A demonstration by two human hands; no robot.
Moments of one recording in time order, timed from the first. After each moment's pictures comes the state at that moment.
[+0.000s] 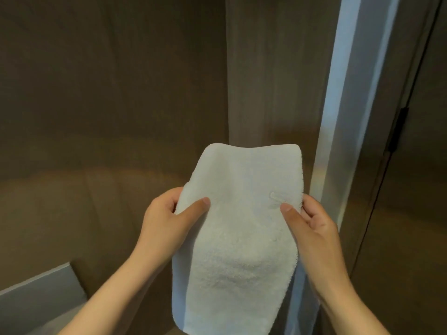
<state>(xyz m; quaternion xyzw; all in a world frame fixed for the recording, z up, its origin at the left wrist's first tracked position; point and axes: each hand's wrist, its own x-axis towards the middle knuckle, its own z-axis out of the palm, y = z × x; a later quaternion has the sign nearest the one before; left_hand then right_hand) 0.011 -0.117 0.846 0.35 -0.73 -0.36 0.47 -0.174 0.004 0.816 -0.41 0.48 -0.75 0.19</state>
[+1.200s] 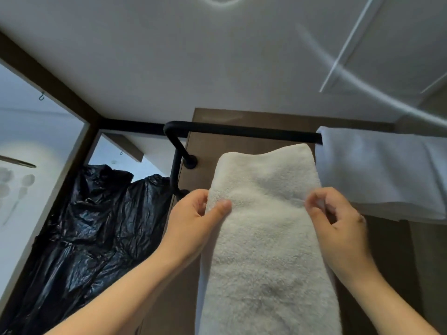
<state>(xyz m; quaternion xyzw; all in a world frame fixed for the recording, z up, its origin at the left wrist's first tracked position) 0.220 -0.050 1.118 0.33 -0.63 0.00 0.71 -0.013 -0.098 1.135 -0.69 0.18 -0.70 -0.11</state>
